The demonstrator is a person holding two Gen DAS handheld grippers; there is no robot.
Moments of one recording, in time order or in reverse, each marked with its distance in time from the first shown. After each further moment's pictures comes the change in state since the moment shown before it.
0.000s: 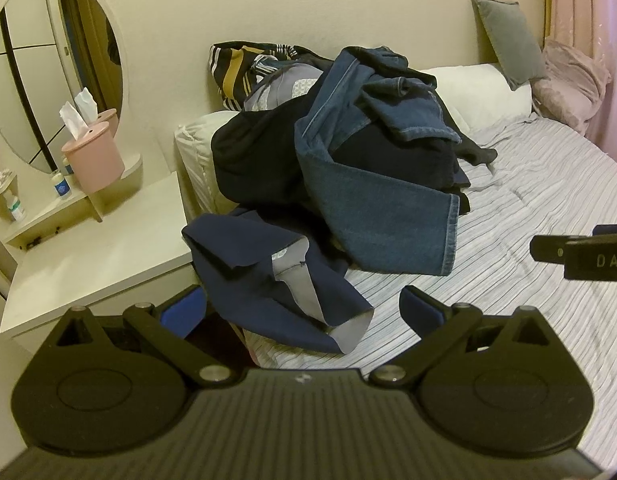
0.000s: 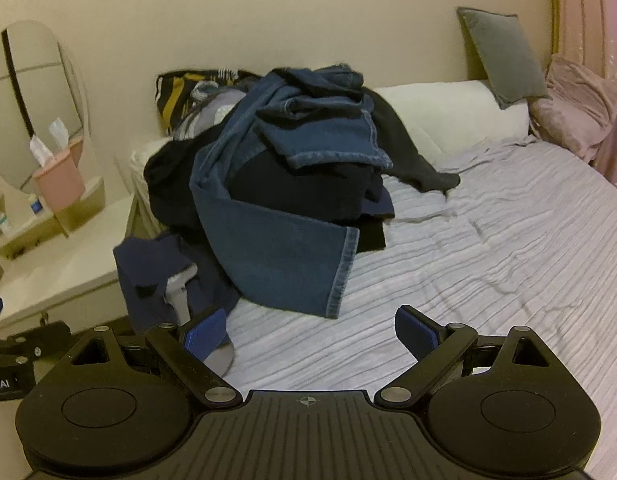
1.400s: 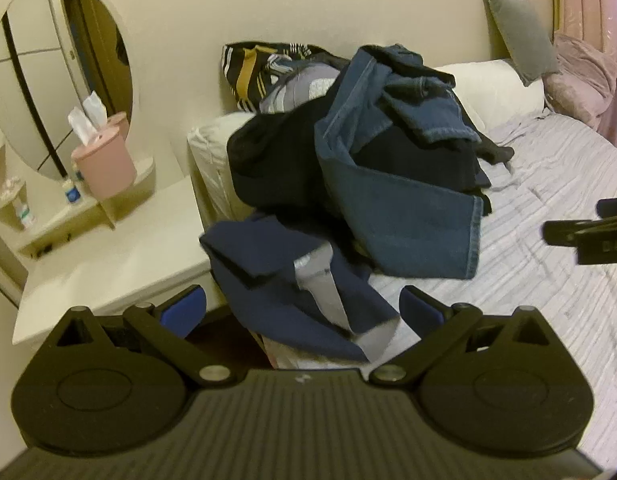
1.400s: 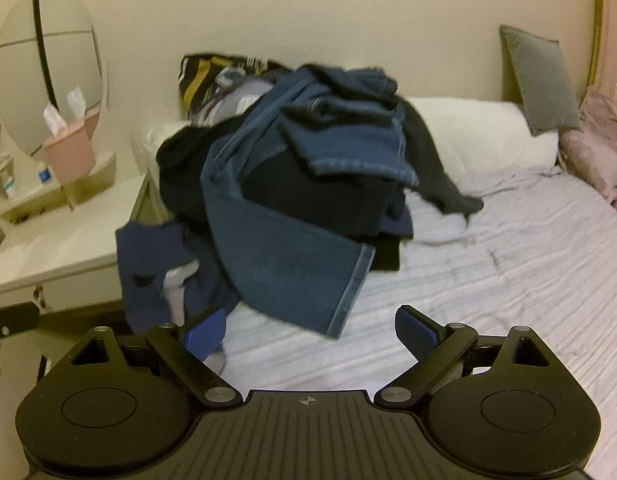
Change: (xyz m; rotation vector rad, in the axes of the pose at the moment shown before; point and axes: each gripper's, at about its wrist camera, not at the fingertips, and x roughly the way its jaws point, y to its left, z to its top) left arm 0.022 0.027 0.023 0.020 -0.003 0.047; right arm 0.031 -0.004 0.025 -0.136 -0.017 0.036
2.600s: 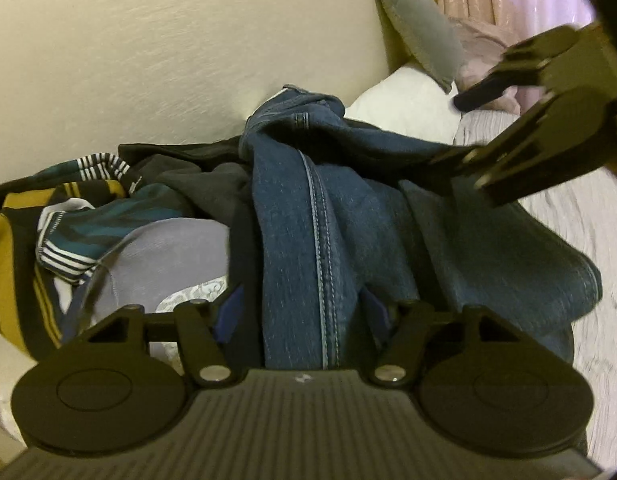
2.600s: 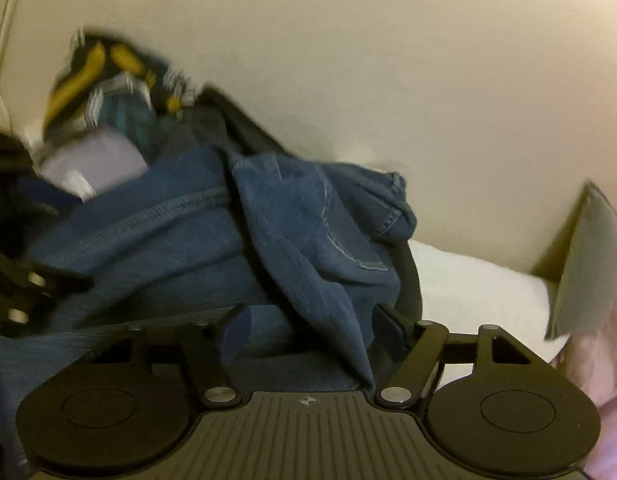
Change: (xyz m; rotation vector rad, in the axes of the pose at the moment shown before) left arm 0.371 -0.047 0.272 0.309 -0.149 -0.432; right arm 0.347 -0.072 0.286 -0.477 -0.014 -0.117
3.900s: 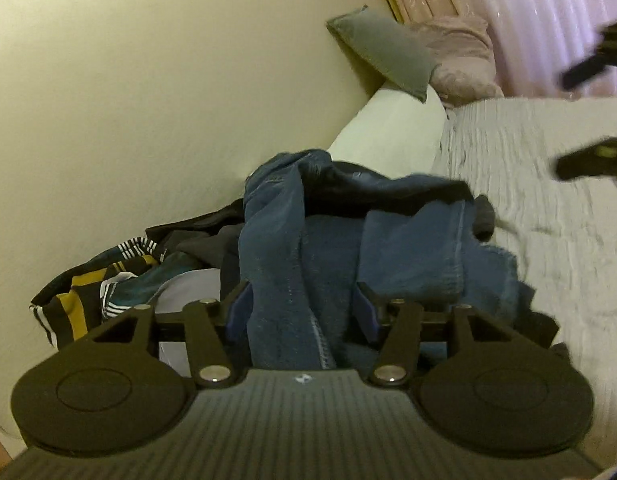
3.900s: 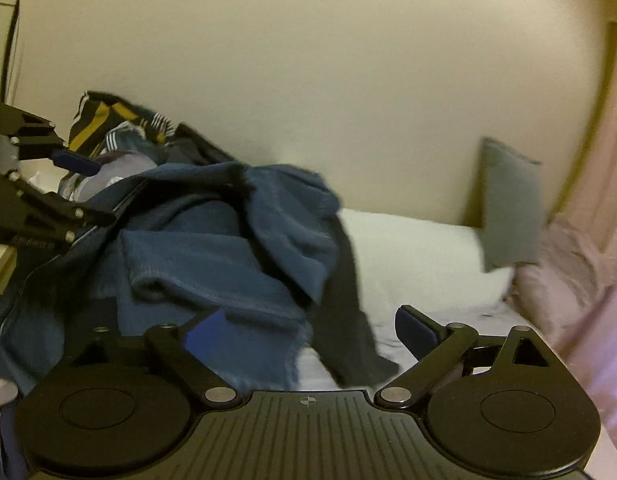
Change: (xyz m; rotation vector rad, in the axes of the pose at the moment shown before) left arm -0.073 -0.087 -0.009 0.310 -0.087 0.162; right arm -0.169 0.005 -0.121 0.222 -0.124 -0.092
